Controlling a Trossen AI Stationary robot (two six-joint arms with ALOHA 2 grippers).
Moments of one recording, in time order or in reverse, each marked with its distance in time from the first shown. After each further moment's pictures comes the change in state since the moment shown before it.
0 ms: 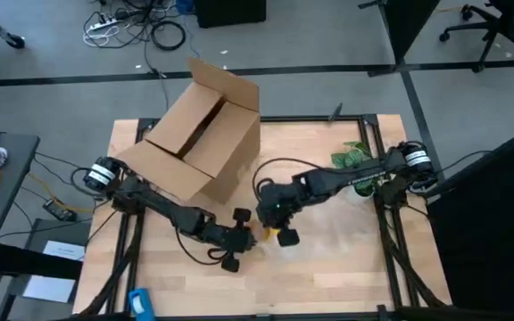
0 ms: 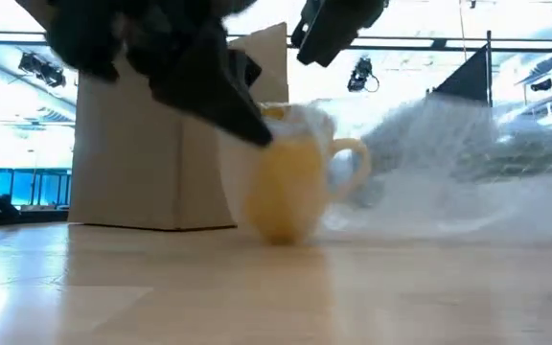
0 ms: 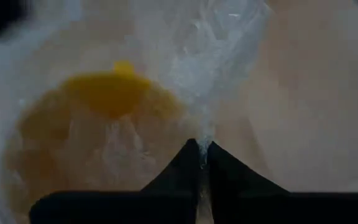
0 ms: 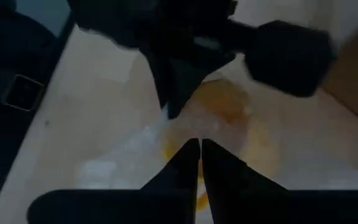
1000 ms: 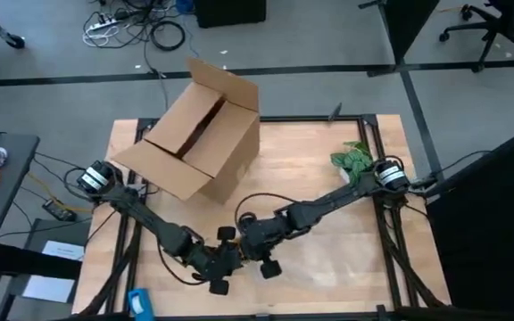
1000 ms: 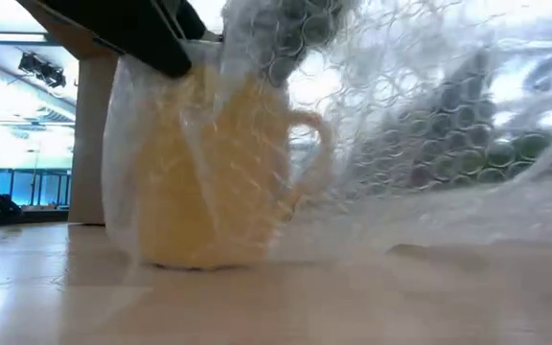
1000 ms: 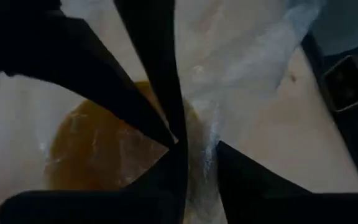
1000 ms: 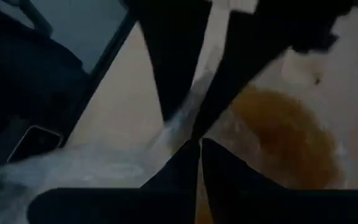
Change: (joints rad) left arm -0.180 -0.010 0.061 -0.162 -0.145 -0.333; right arm 0.105 0.253 0.027 0.357 0.001 0.055
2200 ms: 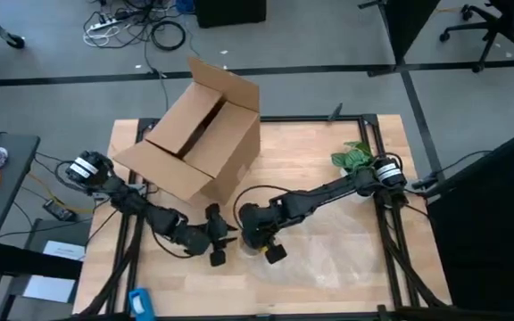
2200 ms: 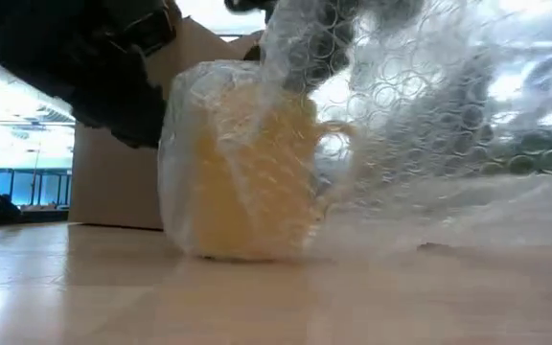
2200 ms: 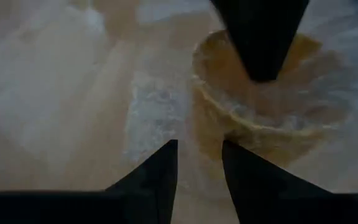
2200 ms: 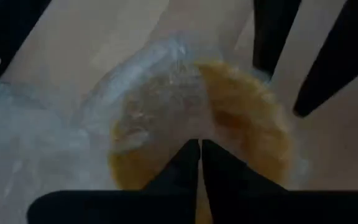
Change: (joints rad) left arm 0.111 -0.140 -0.476 0.578 -0.136 -0.038; right arm -0.060 0.007 0.131 -0.356 0.045 -0.219
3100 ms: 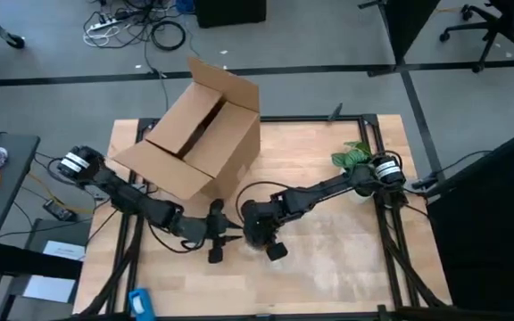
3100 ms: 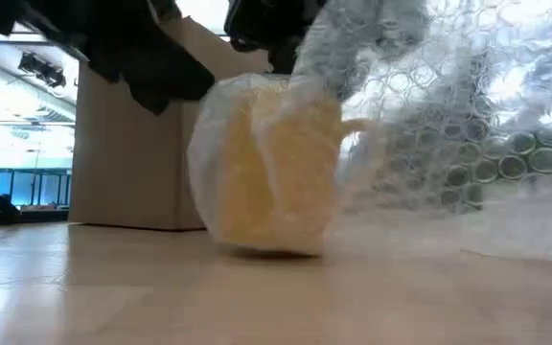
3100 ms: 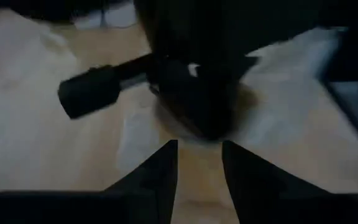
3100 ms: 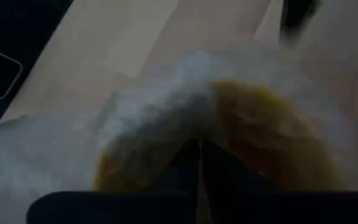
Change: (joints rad) left arm 0.016 -0.173 0.003 -0.063 0.138 0.077; right arm -0.062 0.004 -0.166 0.191 -0.154 0.052
